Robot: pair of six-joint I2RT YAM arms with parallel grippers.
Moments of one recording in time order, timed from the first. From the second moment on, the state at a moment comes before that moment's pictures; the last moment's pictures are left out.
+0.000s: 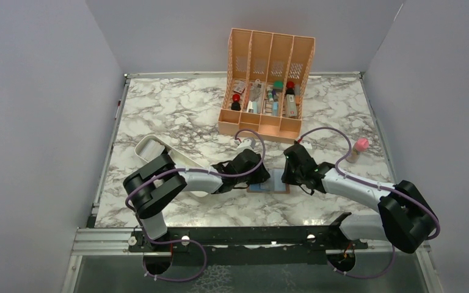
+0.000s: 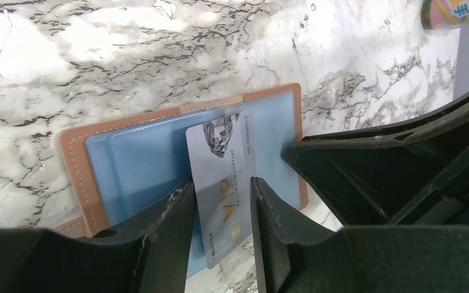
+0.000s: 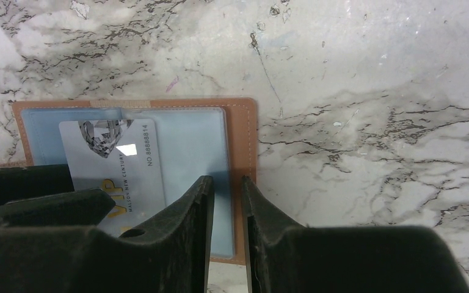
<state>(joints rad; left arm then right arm) -0.99 1.73 0.78 0.30 -0.09 -0.97 0.65 1.27 0.55 -0.26 0.23 0.71</state>
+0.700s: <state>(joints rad) -1.03 1.75 0.86 0.18 -0.16 -0.93 0.64 1.27 0.55 -0.26 0.19 0.71</state>
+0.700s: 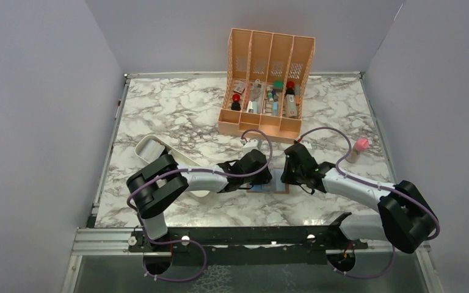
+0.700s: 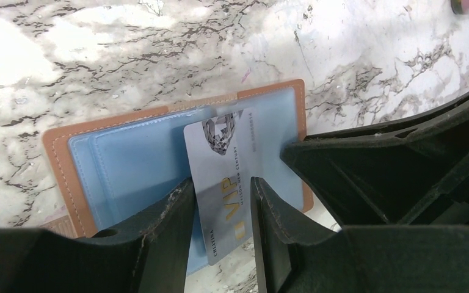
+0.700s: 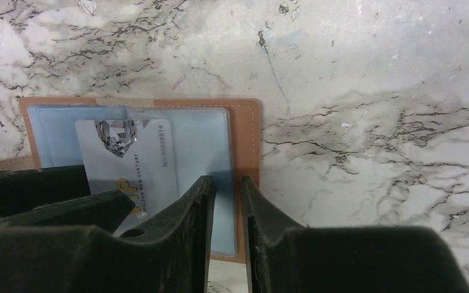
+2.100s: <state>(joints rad) -1.07 1.82 0.98 0.11 -0.17 -0.90 0.59 1.25 0.52 -0.22 0.13 0.71</state>
